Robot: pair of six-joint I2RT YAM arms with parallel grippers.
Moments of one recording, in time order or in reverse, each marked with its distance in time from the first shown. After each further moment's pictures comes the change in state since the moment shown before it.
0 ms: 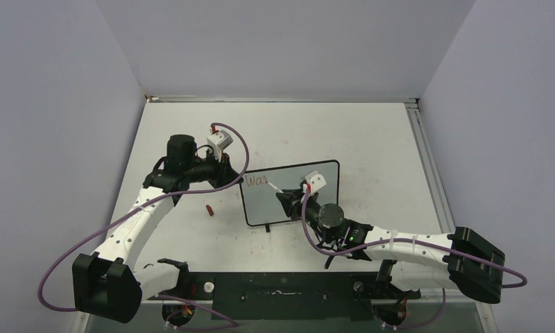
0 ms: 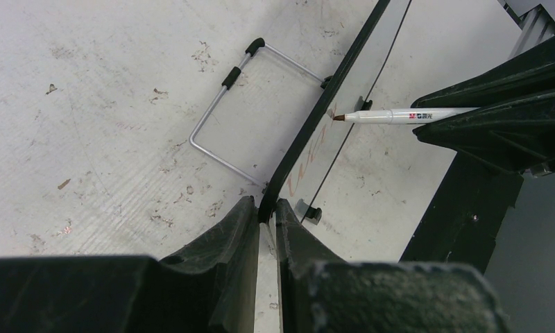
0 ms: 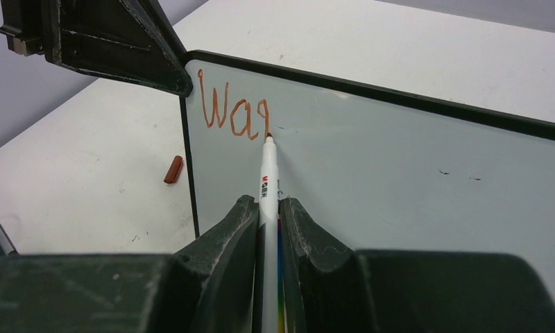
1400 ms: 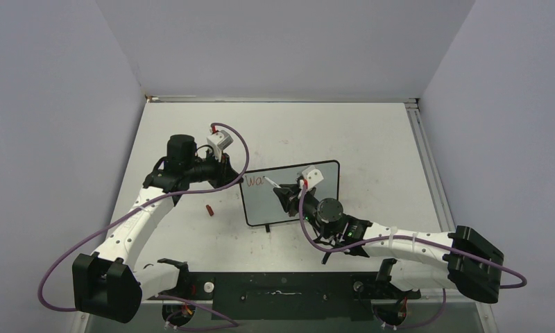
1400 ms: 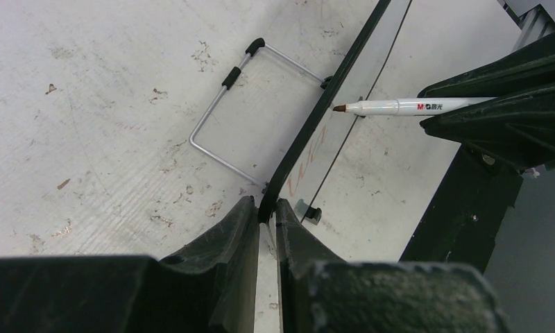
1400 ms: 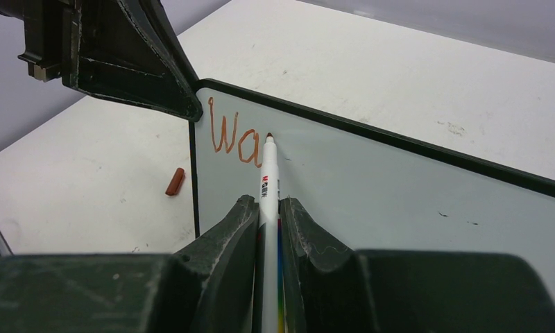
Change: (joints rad) left arm 0.000 0.000 0.000 0.000 0.000 0.000; right arm -0.019 0.015 0.060 -0.018 -0.036 -0.047
